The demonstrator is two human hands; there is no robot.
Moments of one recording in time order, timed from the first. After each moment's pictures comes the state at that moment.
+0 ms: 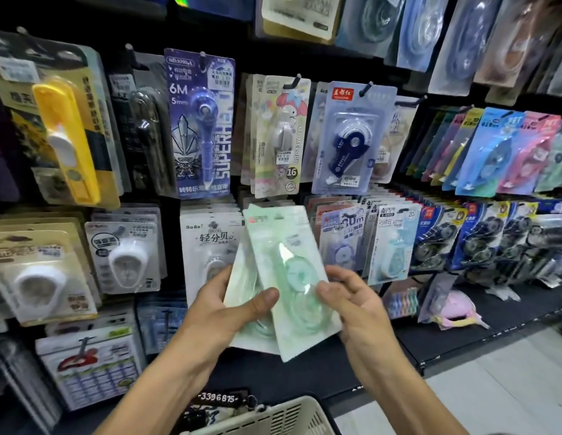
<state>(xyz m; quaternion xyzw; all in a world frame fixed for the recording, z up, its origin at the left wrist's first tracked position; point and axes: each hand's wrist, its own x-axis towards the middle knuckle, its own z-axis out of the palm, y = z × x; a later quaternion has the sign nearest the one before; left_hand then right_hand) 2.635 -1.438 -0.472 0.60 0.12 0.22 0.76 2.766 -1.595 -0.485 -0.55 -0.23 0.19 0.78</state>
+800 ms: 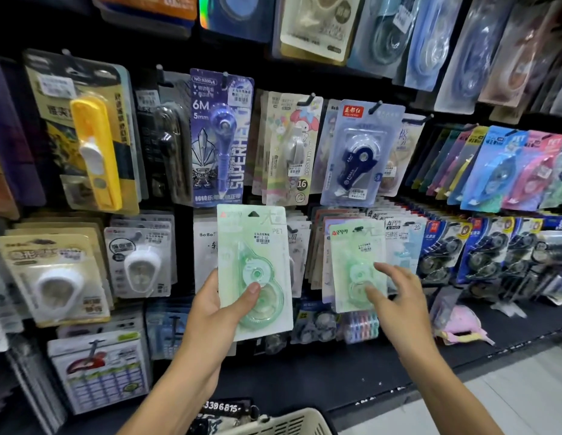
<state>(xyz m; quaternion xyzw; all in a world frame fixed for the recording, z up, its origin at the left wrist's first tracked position) 2.632 -1.433 -0.476 0.56 0.15 0.33 0.75 2.824 -1.626 -0.481 -0.82 -0.20 -0.06 0.53</state>
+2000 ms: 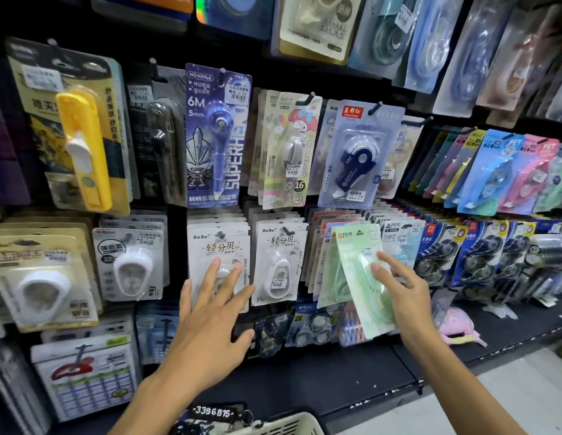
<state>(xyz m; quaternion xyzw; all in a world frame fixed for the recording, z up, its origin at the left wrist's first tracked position) 2.644 -1.399 -0.510 0.97 0.20 0.15 0.09 2.873 -1.626 -0.486 -0.74 -0.22 -0.03 0.64</state>
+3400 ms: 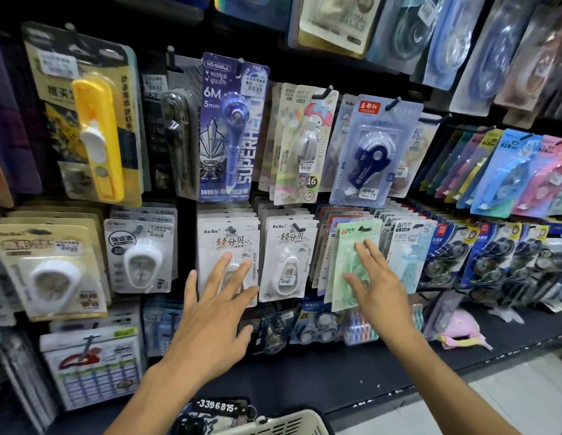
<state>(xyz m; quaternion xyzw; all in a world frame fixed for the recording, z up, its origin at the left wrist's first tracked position) 2.645 -1.389 -0.514 0.97 0.18 0.16 0.05 2.862 -1.585 -0.493 -0.88 -0.33 -0.18 0.28</state>
